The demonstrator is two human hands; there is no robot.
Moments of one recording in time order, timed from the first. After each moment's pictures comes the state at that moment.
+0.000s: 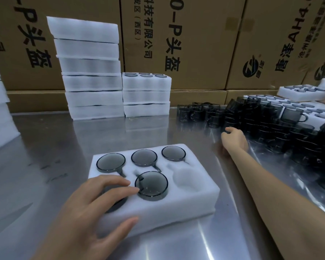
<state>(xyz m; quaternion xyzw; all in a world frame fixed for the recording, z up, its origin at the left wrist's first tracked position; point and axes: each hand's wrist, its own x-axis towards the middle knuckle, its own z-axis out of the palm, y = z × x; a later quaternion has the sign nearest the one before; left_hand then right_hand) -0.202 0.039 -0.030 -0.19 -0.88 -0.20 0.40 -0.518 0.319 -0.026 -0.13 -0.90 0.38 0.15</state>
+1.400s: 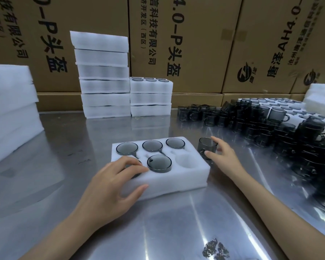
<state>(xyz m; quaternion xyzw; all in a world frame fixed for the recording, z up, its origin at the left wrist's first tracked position) -0.182 0.042 -0.022 -0.17 -0.90 -0.18 0.35 -0.362 0.313 -0.026 0.10 -0.87 0.48 0.10</state>
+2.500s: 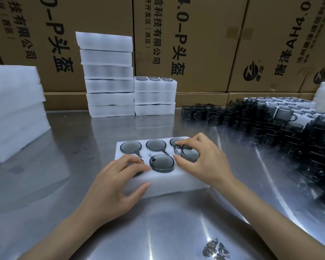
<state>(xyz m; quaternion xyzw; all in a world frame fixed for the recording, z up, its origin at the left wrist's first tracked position) -0.182 0.045 -0.022 -0.15 -0.91 -0.19 0.33 -0.296 0.260 0.004 0.29 -0.87 0.32 0.22</state>
